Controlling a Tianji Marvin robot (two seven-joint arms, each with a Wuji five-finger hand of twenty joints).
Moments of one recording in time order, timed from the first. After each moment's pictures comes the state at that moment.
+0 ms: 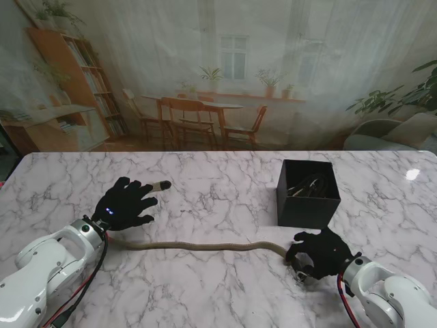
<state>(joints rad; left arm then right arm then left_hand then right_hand) 1.64 -0.98 -1.38 -1.63 1.49 -0.32 0.21 -1.84 -1.00 1.47 -1.64 -1.27 -0.36 0.02 0.86 -0.06 0.00 -0.02 0.59 0.01 0.28 0.51 0.51 0.12 0.18 0.31 0.46 0.17 0.26 0.49 0.11 0.20 0.76 0.52 0.47 -0.64 1.05 -0.13 0.52 -0.47 0.64 0.23 0.50 0.03 0.35 0.23 0.78 0.04 0.33 0.38 0.30 0.28 1.04 0.41</state>
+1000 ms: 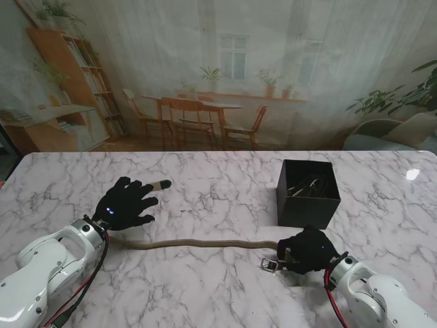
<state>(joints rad) 1.63 -0.98 -1.38 -1.63 1.48 -0.32 0.21 -1.73 -1.02 1.35 -1.47 -1.14 -0.42 -0.22 0.86 -0.06 0.00 -0.02 0.59 0.01 0.28 0.51 0.51 0.12 0.18 0.31 0.46 0.17 0.26 0.49 0.11 0.20 0.76 0.52 0.49 -0.71 0.97 -0.29 0.75 -0.37 0.96 0.20 1.35 -0.04 0.56 0.43 1.02 -0.05 0.35 0.36 0.44 0.26 1.10 0.39</state>
